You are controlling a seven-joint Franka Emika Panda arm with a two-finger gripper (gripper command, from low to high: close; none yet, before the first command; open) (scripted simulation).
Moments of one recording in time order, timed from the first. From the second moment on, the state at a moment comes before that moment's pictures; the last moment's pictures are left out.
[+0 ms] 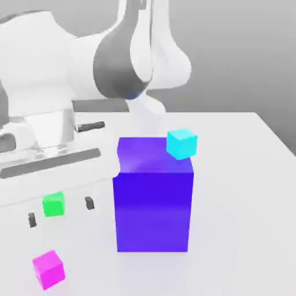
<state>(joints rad) 0.11 0.12 -0.42 -2.38 0.34 2.59 -0.35</state>
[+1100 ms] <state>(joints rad) -0.04 0.04 -0.65 -2.64 0.03 2.65 -0.30</state>
